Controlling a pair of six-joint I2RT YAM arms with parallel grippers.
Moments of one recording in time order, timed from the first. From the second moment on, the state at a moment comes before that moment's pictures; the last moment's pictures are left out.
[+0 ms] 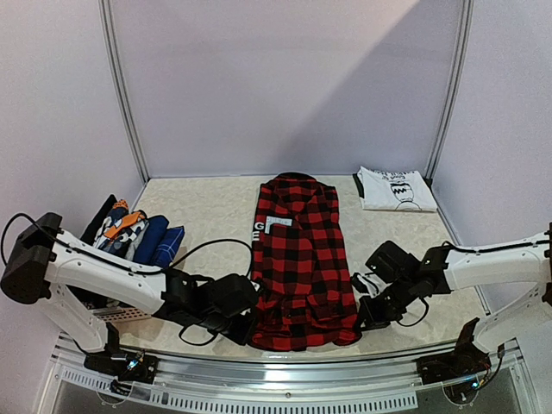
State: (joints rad) left arm -1.28 1.54 0.76 -0.30 -0.14 -0.74; right arm 0.90 1.33 0.62 -0.49 -0.35 0.70
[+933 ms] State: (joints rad) left arm -1.20 1.46 1.00 -0.54 -0.35 -0.61; right arm 0.91 1.31 0.94 -0.58 -0.05 0.69
